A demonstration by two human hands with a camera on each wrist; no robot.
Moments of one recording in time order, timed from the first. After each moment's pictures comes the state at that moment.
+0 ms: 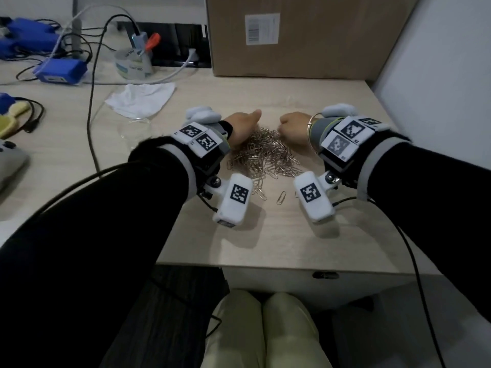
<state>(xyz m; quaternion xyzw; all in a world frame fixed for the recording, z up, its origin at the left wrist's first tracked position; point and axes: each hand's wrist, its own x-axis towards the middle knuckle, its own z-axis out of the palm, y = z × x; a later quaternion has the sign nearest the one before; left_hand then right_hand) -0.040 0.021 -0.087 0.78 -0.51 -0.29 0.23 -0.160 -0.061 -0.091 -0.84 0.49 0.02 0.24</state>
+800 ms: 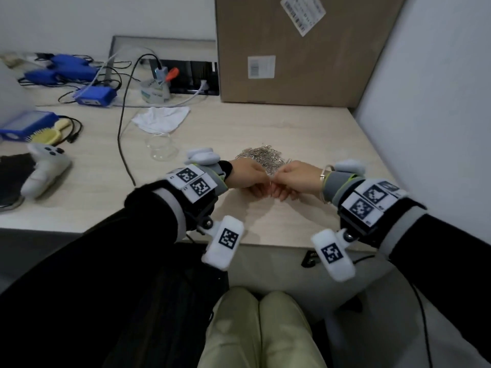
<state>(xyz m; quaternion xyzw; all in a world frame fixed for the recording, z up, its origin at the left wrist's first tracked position) -0.078 0.099 -0.092 0.66 -0.55 -0.44 0.24 -0.218 0.039 -0.093 -0.80 0.39 -0.03 0.46</state>
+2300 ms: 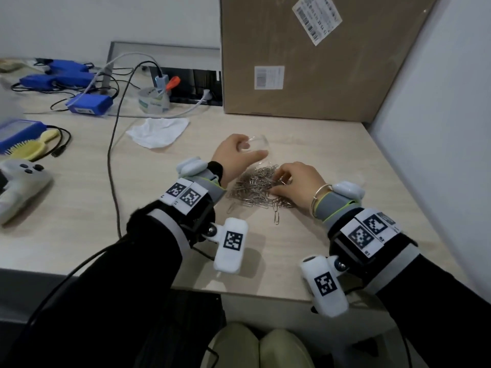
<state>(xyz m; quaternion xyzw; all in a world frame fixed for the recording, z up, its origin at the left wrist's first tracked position) -0.035 0.038 -0.096 0.72 -0.41 -0.26 0.49 -0.185 -0.015 -0.109 -0.87 0.42 -0.13 0.20</state>
